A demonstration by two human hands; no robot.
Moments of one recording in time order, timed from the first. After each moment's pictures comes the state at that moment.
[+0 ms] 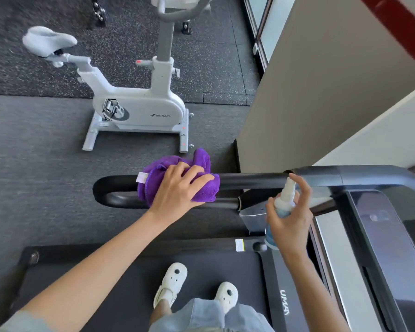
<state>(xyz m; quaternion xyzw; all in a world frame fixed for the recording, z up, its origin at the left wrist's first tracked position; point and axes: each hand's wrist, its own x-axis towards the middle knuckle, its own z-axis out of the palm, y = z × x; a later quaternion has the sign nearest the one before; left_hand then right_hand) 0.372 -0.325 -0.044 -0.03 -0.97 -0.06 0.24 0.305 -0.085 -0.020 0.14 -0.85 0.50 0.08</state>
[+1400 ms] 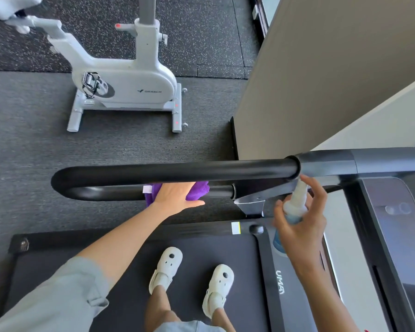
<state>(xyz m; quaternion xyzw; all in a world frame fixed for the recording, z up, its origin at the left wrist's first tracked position) 0.334 -0.318 -0.190 0.04 -0.99 -0.16 -0.04 0.292 -0.051 -0.056 0.13 -0.86 0.49 0.07</state>
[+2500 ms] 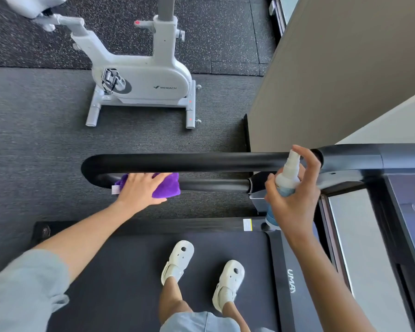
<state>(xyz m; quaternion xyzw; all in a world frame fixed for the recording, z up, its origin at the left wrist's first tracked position) 0.415 -0.405 -0.174 0.10 -0.99 -0.01 -0.13 0.289 -0.107 -0.046 0.19 -0.82 0.53 0.05</state>
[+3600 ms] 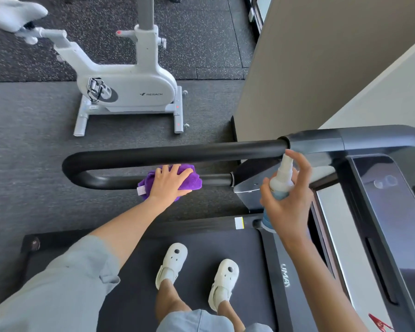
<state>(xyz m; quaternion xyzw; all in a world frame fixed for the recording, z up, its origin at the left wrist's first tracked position) 0.355 -0.317 -0.180 0.09 -0.99 0.01 -0.12 0.307 -0.058 -0.039 0.17 -0.83 0.53 0.05</state>
